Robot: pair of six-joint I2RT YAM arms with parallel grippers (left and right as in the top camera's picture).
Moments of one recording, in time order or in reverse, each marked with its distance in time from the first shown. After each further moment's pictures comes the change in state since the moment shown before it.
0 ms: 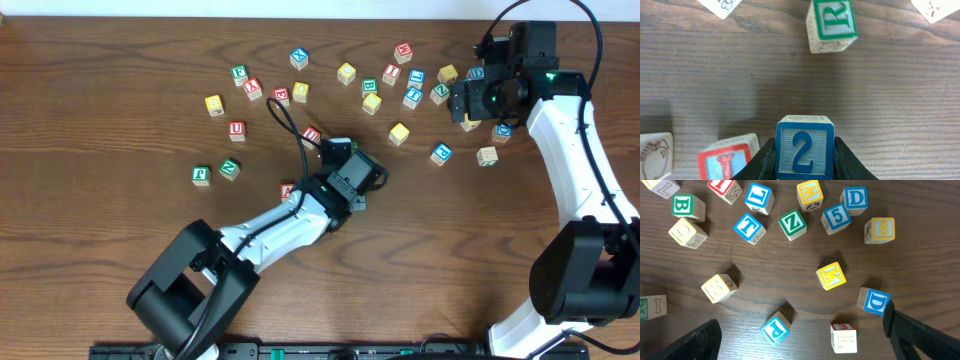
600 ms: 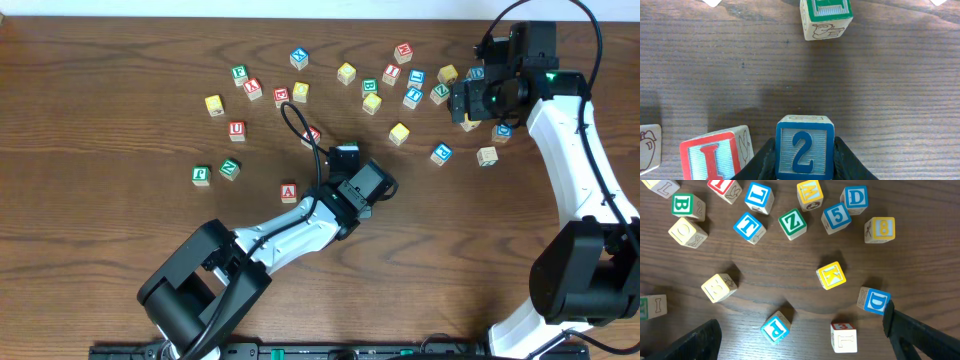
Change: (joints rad) left arm -0.039 0.029 0.000 0.003 -0.050 -0.014; right arm 0.000 0.000 0.000 -0.002 0.000 0.000
